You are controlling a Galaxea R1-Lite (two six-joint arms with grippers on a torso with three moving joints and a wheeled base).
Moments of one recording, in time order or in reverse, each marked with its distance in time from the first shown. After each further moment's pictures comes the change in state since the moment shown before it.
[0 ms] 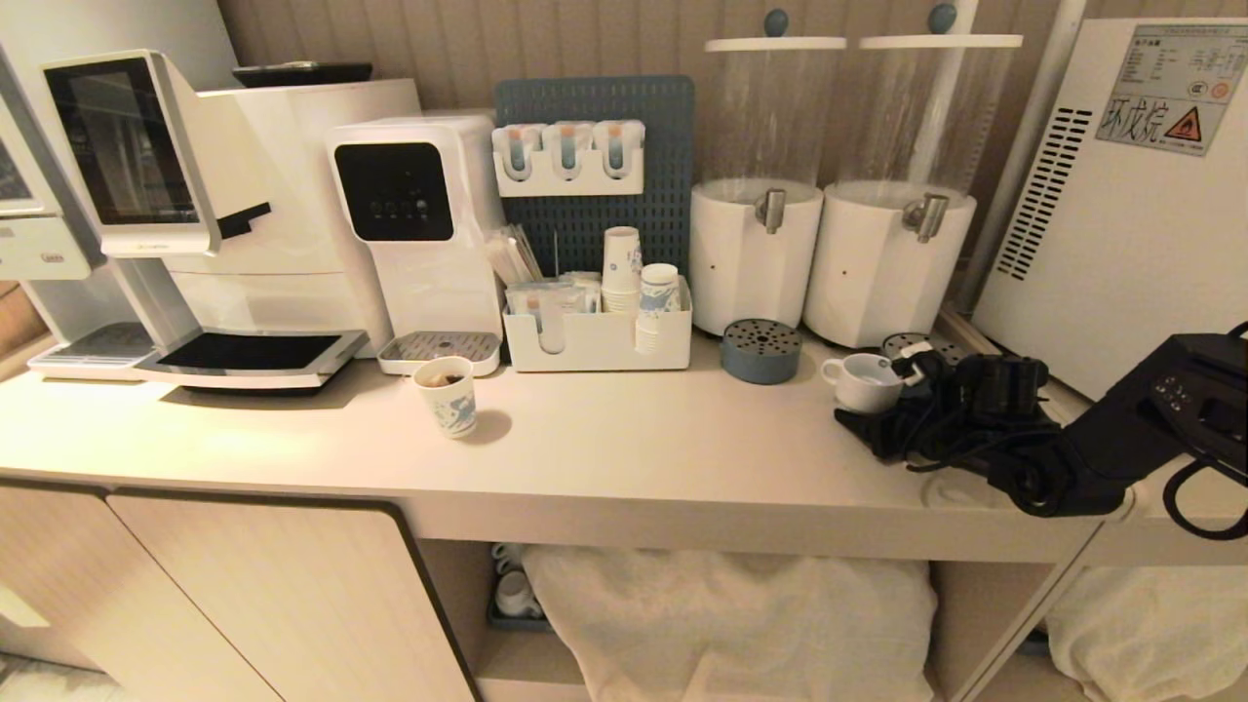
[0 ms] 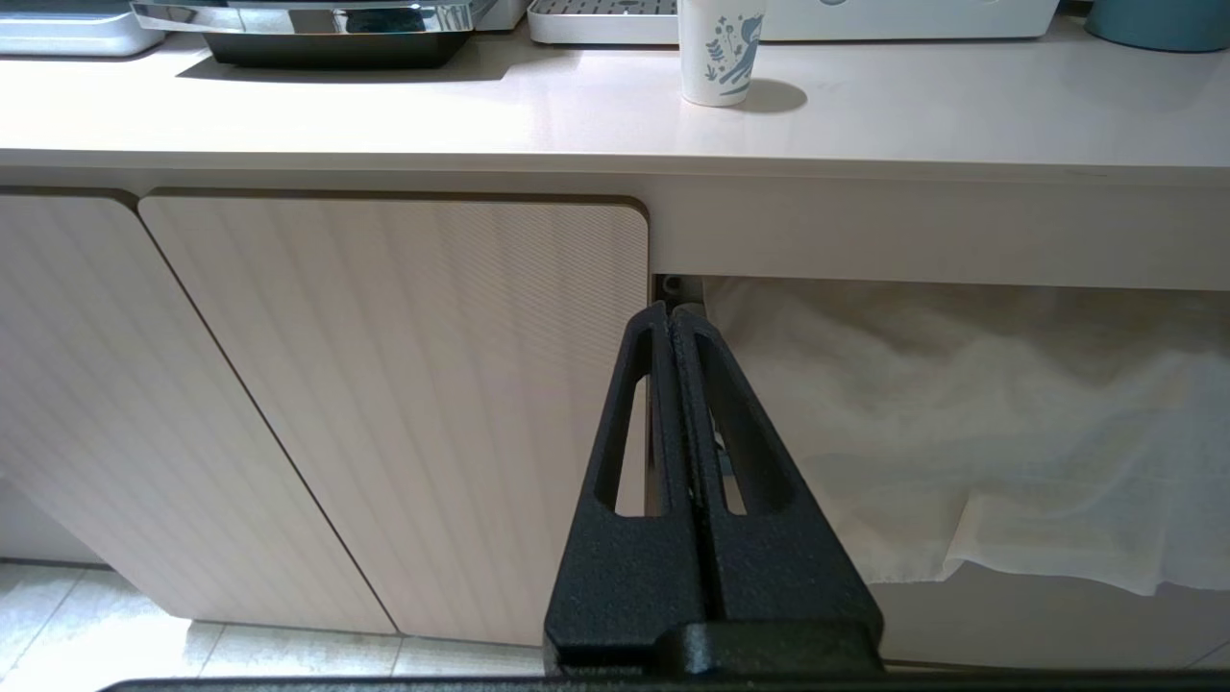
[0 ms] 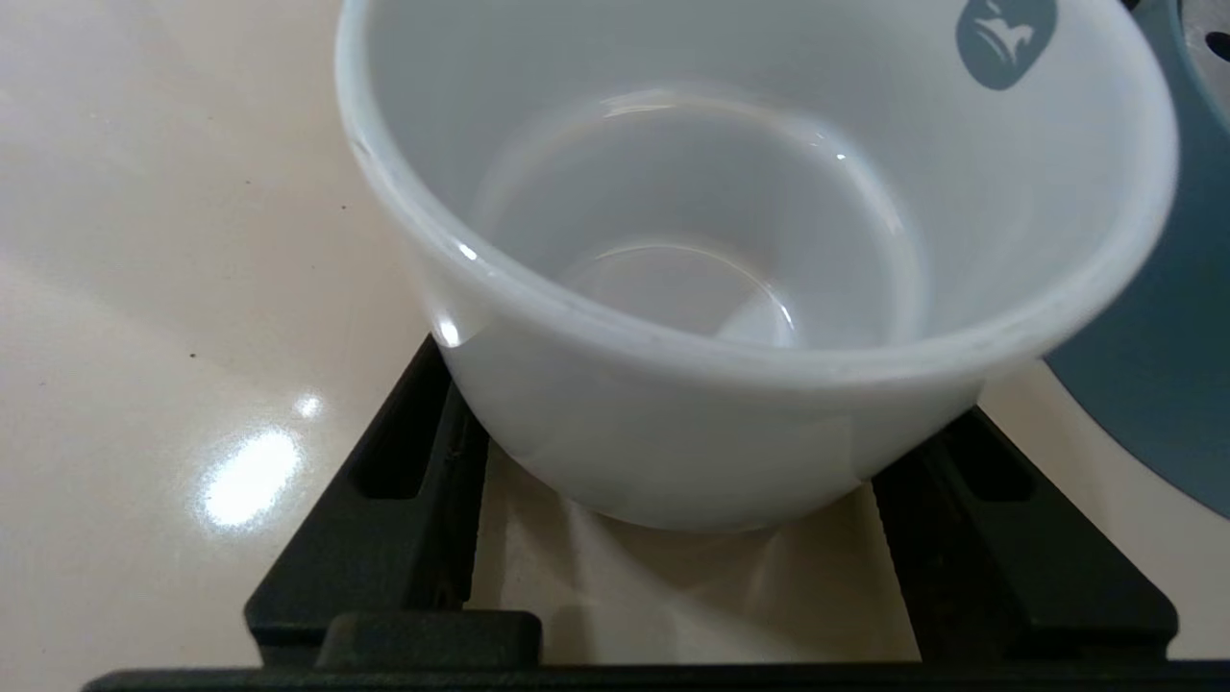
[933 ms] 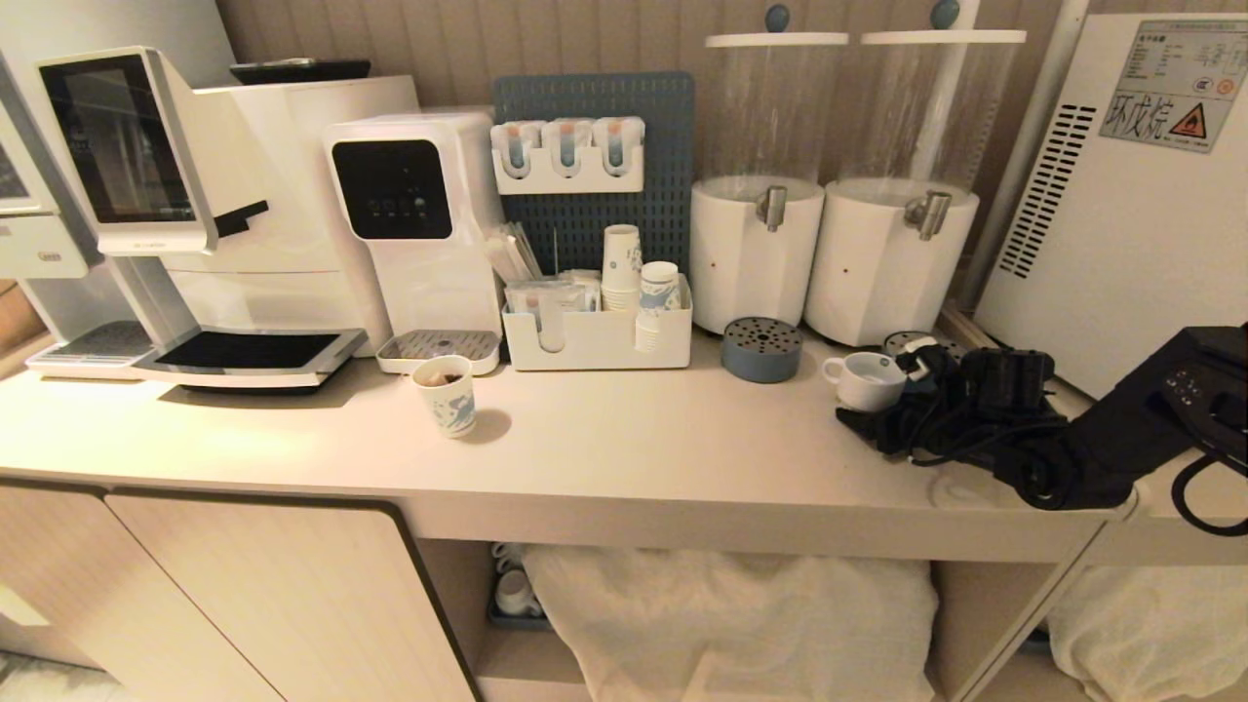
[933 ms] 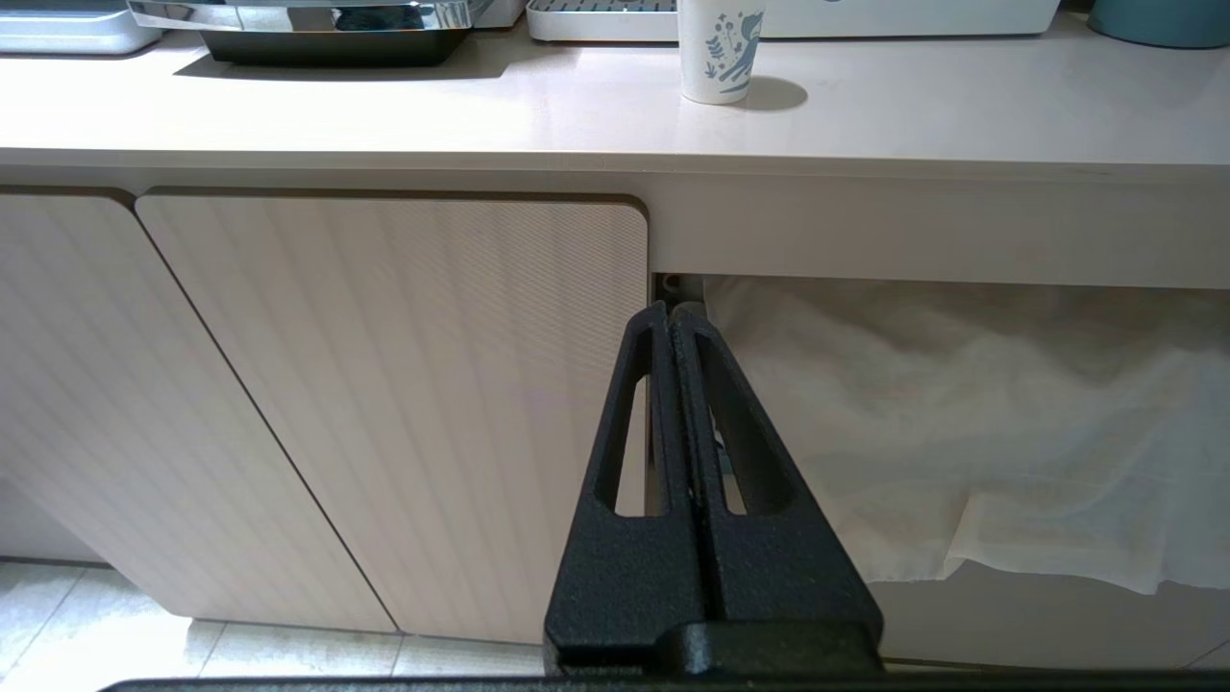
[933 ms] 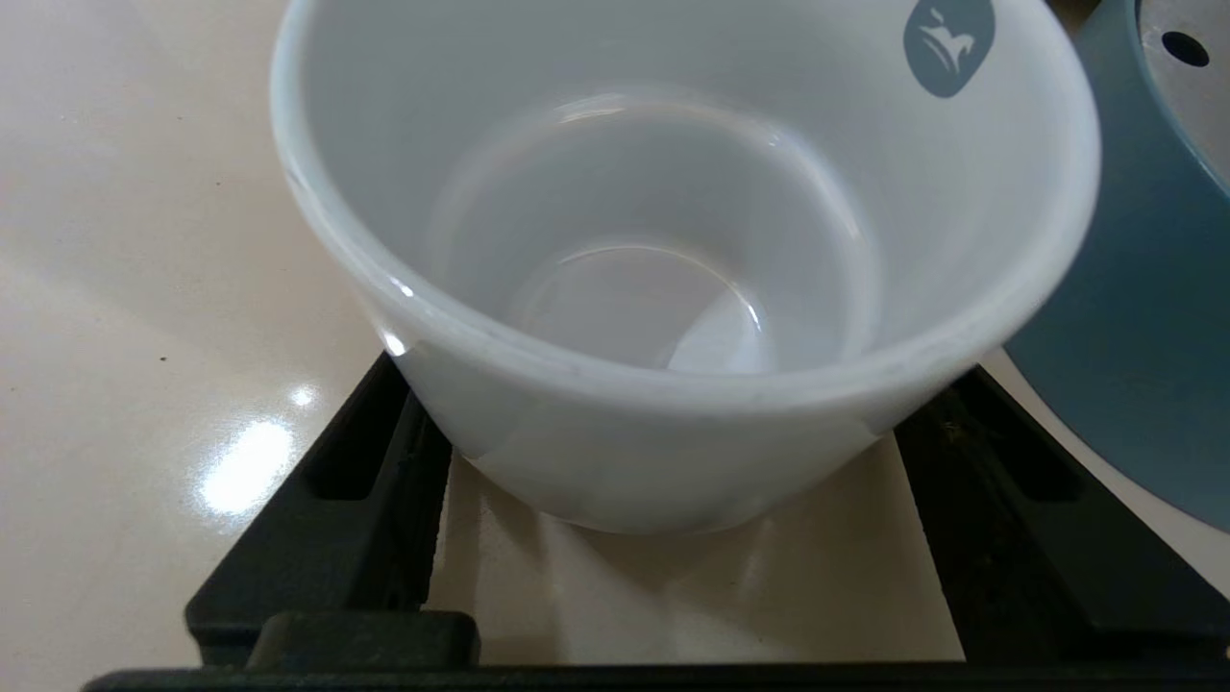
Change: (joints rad) left arm 0.000 0.000 0.000 0.000 0.000 0.000; right arm -0.003 -0.044 -0.006 0.020 -0.002 0.002
